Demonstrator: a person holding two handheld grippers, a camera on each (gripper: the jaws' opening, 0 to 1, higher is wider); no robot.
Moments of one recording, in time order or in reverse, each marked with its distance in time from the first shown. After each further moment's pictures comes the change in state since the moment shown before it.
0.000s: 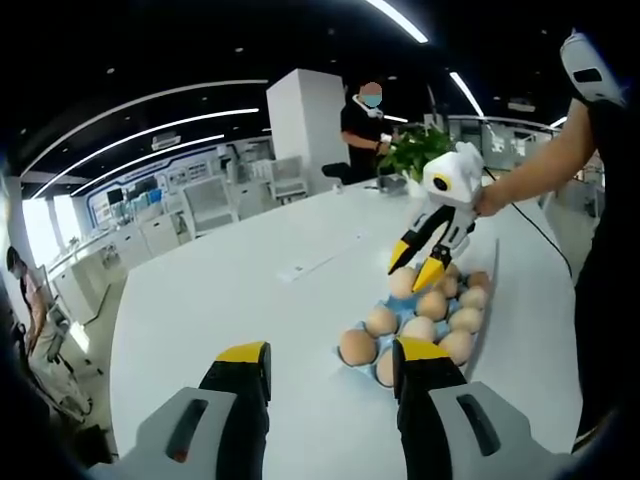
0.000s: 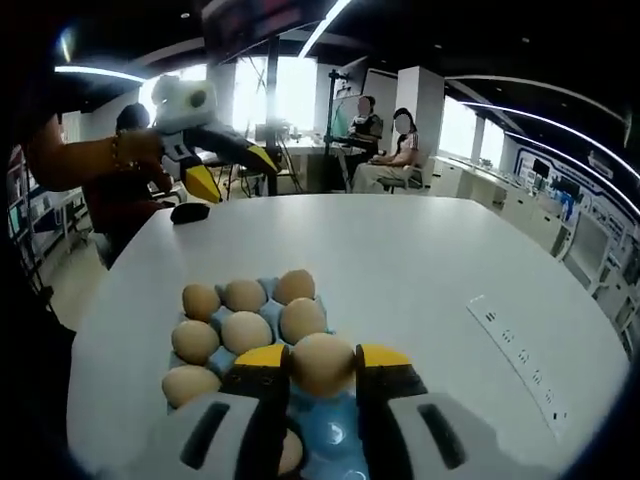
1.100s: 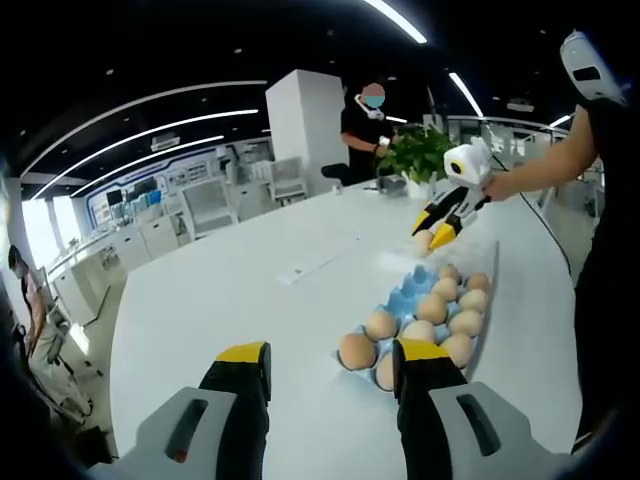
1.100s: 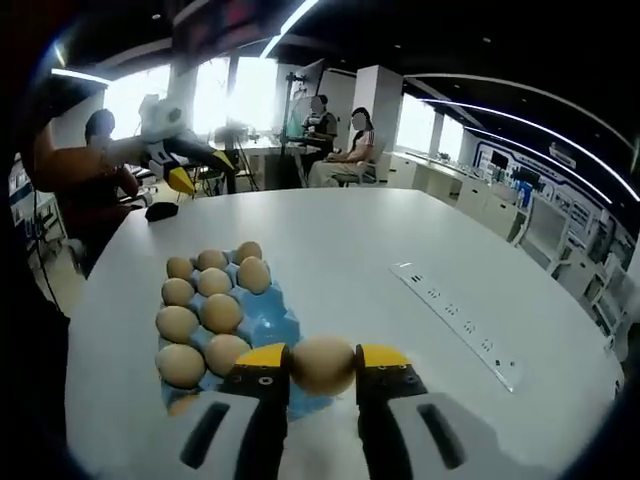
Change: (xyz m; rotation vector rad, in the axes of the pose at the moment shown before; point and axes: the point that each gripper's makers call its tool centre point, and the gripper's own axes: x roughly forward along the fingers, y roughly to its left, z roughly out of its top) left arm 0.003 0.000 0.005 0.002 -0.006 -0.003; right arm -0.080 -0.039 -0.028 0.049 0.000 -0.168
